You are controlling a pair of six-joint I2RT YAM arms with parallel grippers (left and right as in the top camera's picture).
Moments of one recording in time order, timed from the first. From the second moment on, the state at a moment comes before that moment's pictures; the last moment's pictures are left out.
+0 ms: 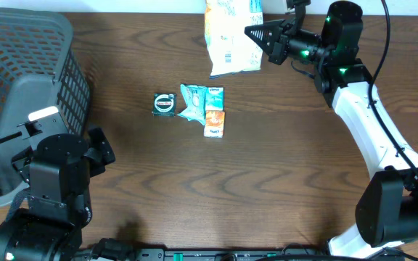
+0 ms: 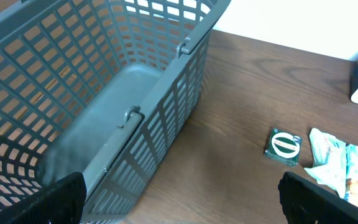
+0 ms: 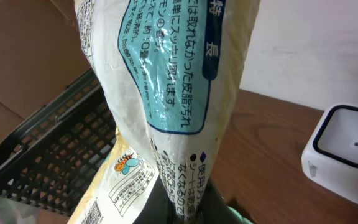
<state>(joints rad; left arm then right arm) -0.26 0.81 1.25 -1.13 -0.56 -0.37 0.14 1.76 1.41 0.11 -0.95 0.33</state>
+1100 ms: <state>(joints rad) -0.26 0.81 1.25 -1.13 -0.56 -0.37 0.14 1.76 1.41 -0.09 -0.83 0.31</state>
